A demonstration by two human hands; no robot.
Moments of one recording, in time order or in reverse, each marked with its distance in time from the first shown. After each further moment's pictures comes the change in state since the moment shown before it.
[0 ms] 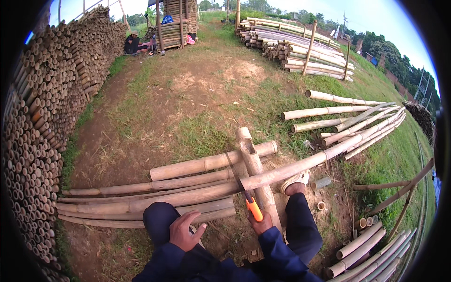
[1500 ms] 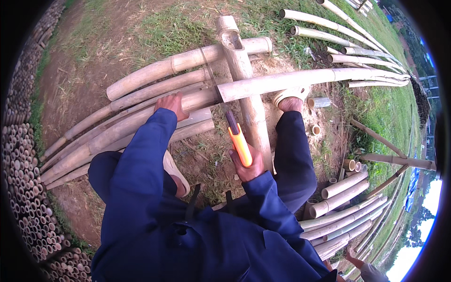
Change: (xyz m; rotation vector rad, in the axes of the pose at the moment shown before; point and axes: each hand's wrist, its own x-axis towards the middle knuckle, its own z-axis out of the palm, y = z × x) left_hand 0.192 -0.133 0.154 0.665 -0.518 -0.131; right_hand -0.023 -0.042 -0.012 -0.092 -0.086 0.111
